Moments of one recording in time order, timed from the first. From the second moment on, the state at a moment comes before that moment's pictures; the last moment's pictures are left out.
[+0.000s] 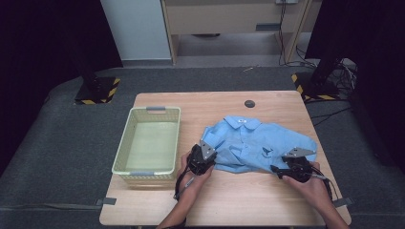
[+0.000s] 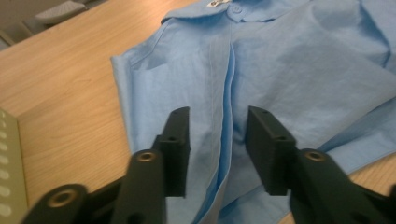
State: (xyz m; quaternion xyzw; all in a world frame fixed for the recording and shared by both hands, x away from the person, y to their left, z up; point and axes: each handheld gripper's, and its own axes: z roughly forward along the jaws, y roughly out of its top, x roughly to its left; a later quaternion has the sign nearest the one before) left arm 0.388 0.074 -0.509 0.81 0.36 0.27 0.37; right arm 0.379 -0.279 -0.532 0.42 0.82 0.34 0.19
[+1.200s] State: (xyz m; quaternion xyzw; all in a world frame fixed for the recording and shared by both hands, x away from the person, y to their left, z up) left arm 0.377 0.151 -0.447 0.69 0.51 0.24 0.45; right arm 0.373 -0.304 -0.540 0.42 0.80 0.37 0.19
